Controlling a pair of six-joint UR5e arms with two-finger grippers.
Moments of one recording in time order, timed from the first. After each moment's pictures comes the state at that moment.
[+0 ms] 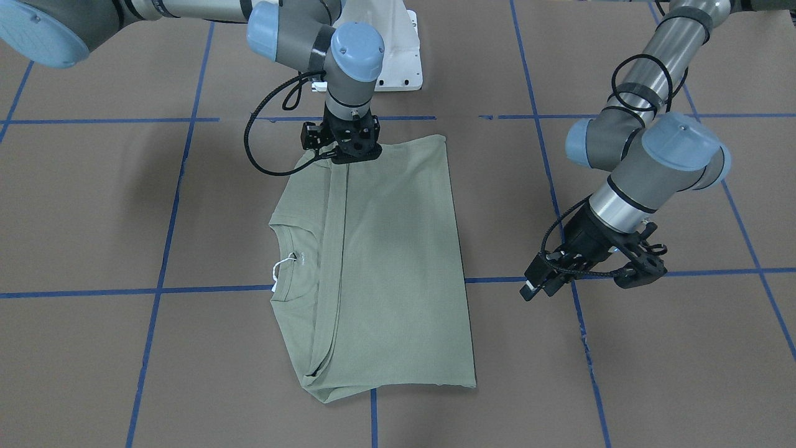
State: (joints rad) left arm -0.92 -2.09 -1.35 -2.47 -2.04 -1.48; right arm 0.37 -0.78 1.62 -1.92 1.86 0.98
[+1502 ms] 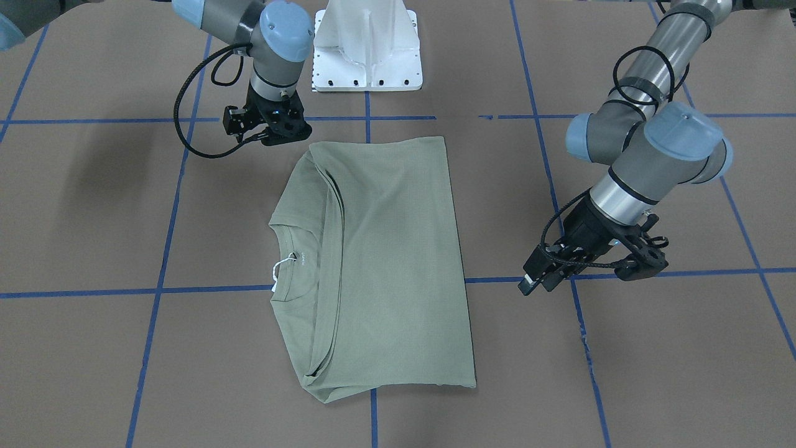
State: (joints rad) left arm -0.92 -2.08 -1.39 -2.46 -2.04 -1.48; right arm 0.37 -1.04 1.93 -2.10 1.78 0.82
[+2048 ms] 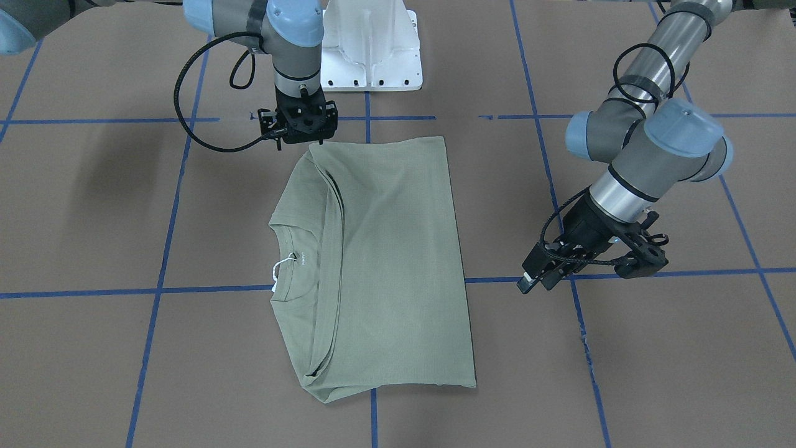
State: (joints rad) left arm -0.92 -2.08 -1.40 -2.46 -2.04 -1.49; right arm 0.37 -1.00 1.85 -1.74 1.78 1.10
